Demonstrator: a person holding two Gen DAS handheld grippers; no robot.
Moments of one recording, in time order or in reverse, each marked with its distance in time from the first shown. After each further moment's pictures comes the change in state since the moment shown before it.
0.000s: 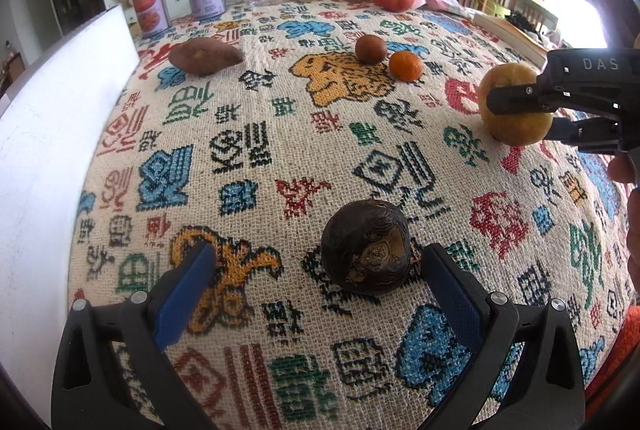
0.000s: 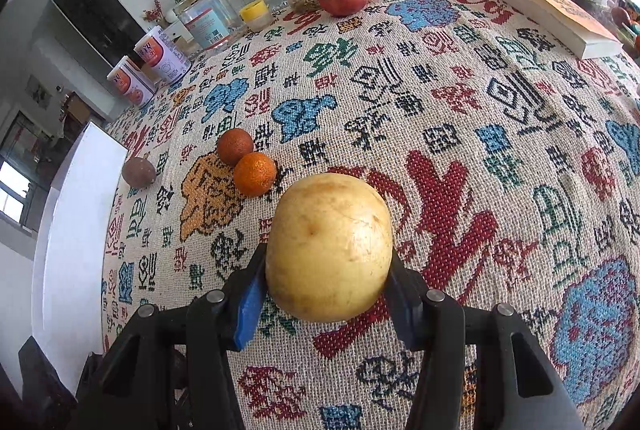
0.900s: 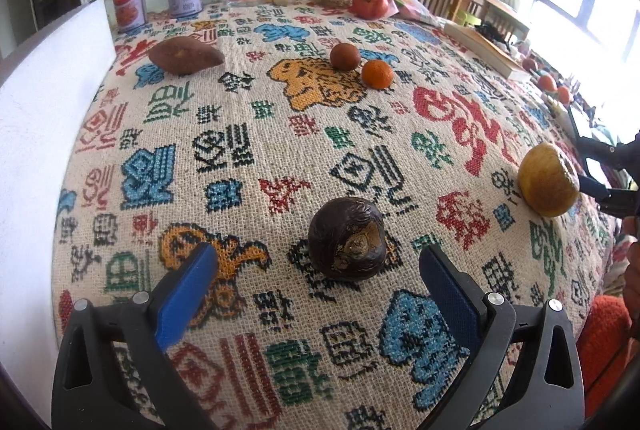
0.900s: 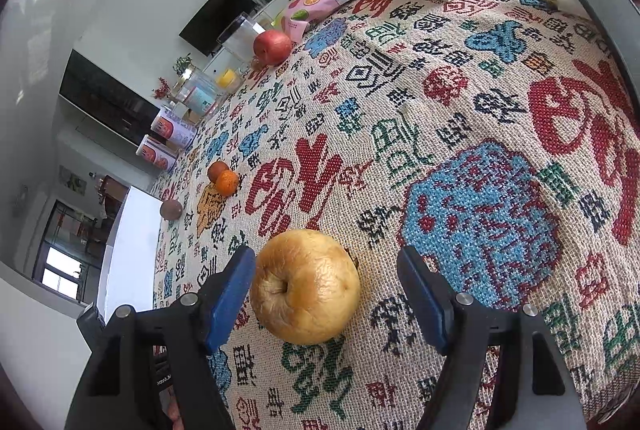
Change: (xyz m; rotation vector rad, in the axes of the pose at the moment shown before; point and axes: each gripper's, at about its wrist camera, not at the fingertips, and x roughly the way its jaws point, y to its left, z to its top) left arm -0.016 0.018 -0.002 -0.018 -0.013 -0.186; right arm -0.093 -0.112 -0.070 0.229 -0.167 0.144
